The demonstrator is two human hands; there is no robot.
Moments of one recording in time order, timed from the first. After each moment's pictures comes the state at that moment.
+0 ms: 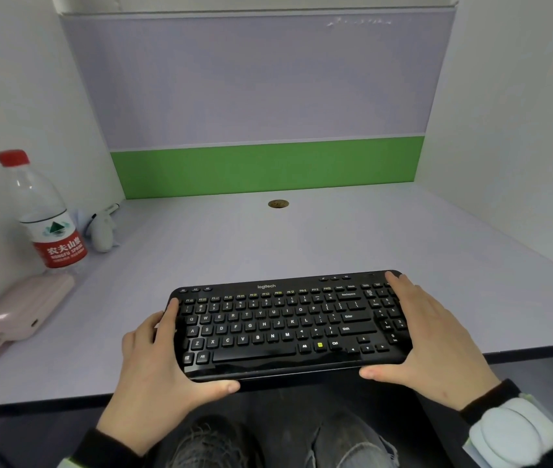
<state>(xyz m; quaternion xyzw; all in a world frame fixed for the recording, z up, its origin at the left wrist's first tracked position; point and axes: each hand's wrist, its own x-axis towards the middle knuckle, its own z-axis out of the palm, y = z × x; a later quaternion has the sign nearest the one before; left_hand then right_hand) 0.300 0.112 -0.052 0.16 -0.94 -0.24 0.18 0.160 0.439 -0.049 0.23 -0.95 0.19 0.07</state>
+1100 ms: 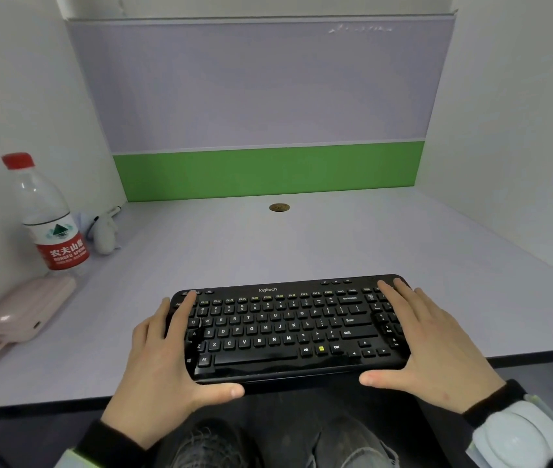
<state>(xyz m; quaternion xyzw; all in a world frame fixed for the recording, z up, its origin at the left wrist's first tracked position) 0.297 0.107 -0.047 0.12 -0.95 -0.23 0.16 0.163 0.437 -0.042 0.24 -0.96 0.12 0.04</state>
